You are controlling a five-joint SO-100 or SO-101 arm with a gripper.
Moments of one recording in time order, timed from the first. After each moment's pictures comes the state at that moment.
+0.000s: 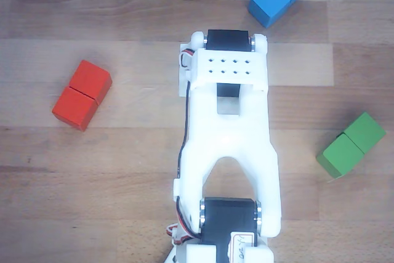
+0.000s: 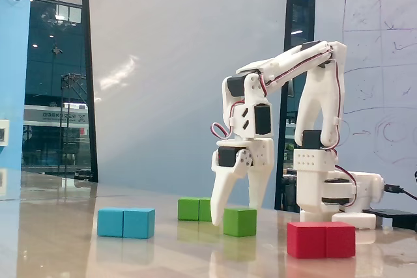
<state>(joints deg) -0.8 99.8 126.9 69.1 -6.3</state>
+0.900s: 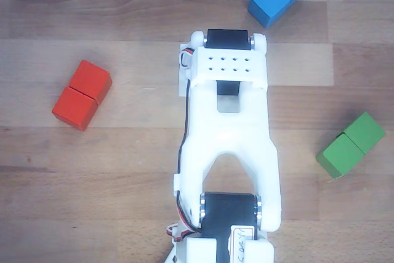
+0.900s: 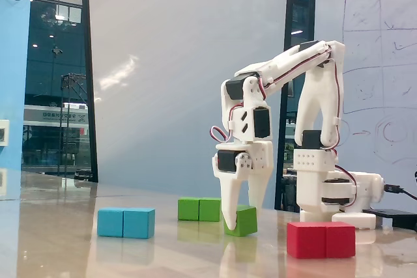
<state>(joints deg) -0.8 98.2 126.9 67.9 -6.3</state>
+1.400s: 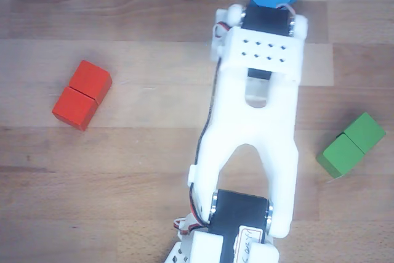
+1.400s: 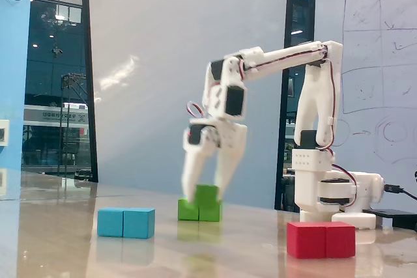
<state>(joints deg) 9.0 98.2 113.0 67.9 -6.3</state>
